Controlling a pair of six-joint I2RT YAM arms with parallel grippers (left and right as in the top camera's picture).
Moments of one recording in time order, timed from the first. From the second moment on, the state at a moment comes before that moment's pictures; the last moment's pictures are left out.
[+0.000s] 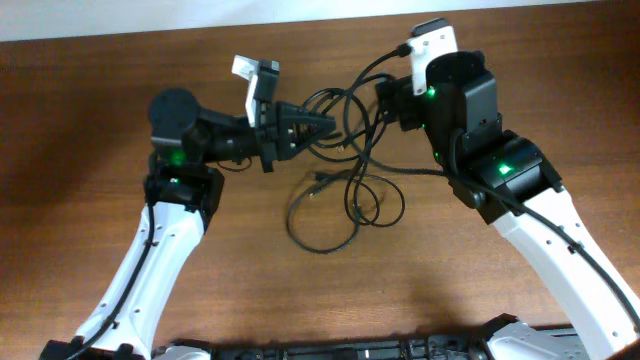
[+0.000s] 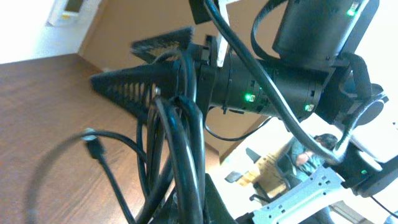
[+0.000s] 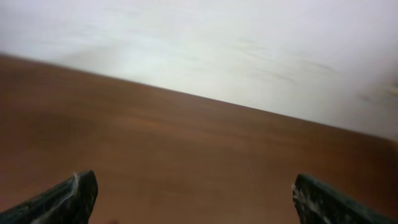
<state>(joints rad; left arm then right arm) -0.22 1.40 1.01 0.48 1.26 -0.67 0.43 1.33 1.36 -0.50 0.41 -0.01</state>
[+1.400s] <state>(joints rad) 0.02 0.97 1.02 -0.51 0.30 0.01 0.42 1.61 1.33 -1.05 -0.35 0.14</state>
